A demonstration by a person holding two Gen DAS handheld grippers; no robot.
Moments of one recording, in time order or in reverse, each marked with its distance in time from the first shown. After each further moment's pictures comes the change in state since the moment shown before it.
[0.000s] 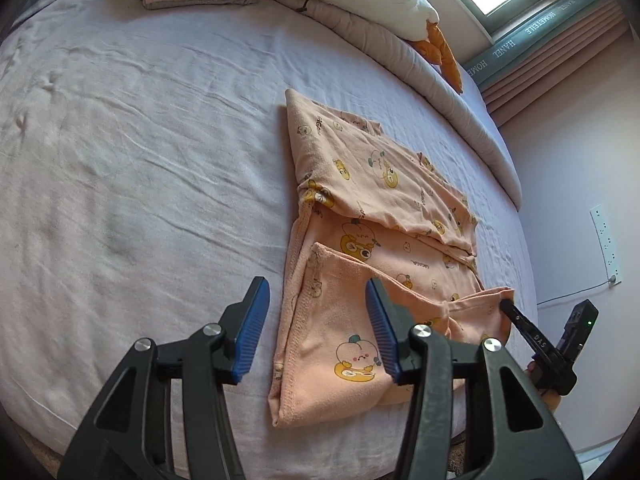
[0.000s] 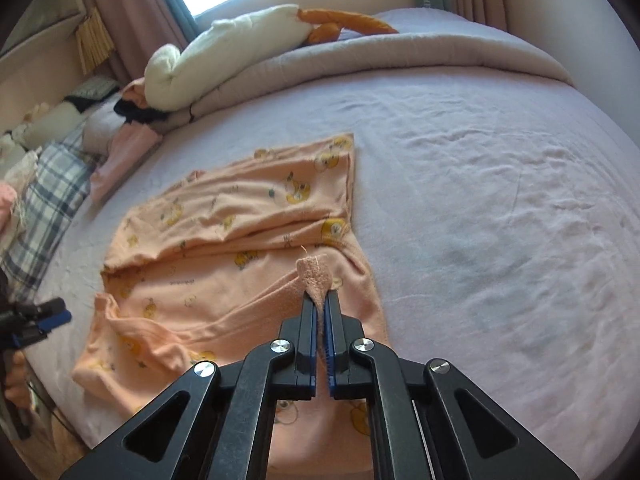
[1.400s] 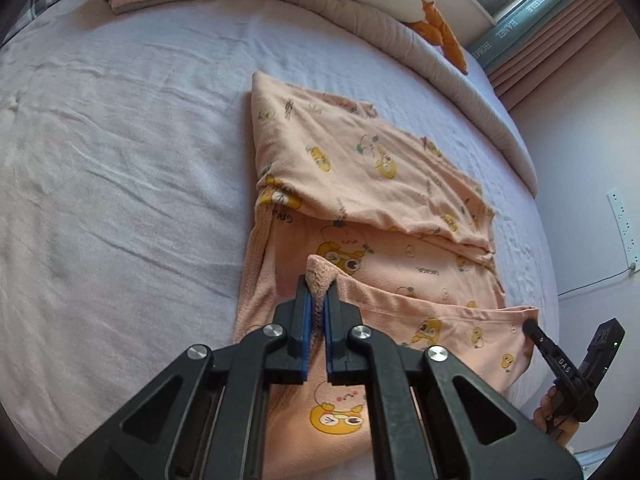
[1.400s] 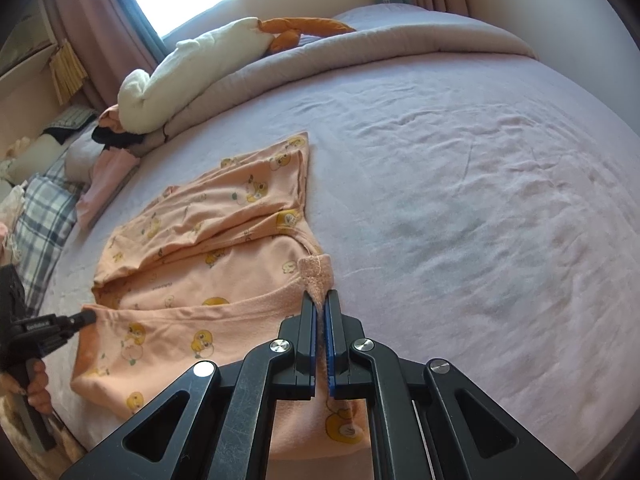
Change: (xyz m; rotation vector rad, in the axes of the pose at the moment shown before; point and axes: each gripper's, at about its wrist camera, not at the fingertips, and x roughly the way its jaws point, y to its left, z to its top) left arm 0.040 -0.031 0.004 0.062 -0.009 0.051; right arm -0.004 -0.017 -0.017 0.068 0.006 -0.037
